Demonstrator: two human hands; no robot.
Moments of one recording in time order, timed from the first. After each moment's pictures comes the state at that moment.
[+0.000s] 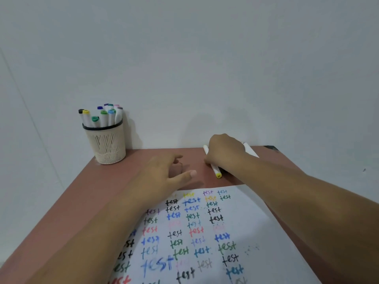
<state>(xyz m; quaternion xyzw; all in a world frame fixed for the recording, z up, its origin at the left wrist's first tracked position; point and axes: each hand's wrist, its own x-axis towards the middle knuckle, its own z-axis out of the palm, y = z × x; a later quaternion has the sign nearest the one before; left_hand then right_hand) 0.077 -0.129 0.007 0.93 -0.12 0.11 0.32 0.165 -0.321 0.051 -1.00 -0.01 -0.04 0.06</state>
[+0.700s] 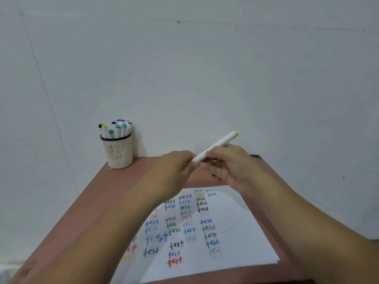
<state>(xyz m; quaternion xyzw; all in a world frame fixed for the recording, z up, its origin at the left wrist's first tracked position) 0.001 -0.178 0.083 0.93 -0.17 0.14 0.30 0.026 -0.361 0.092 -0.61 -0.11 0.08 0.78</state>
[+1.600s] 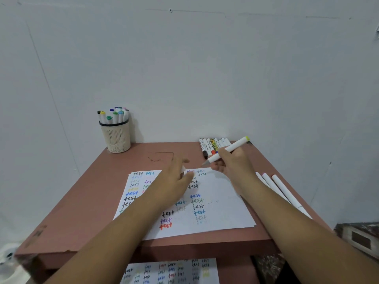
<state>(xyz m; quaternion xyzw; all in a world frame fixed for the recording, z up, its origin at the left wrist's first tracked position) -0.034 -0.200 0.013 0.91 -0.12 0.10 0.39 0.013 -0.397 0.033 -0.67 -0.02 -0.07 0.74</state>
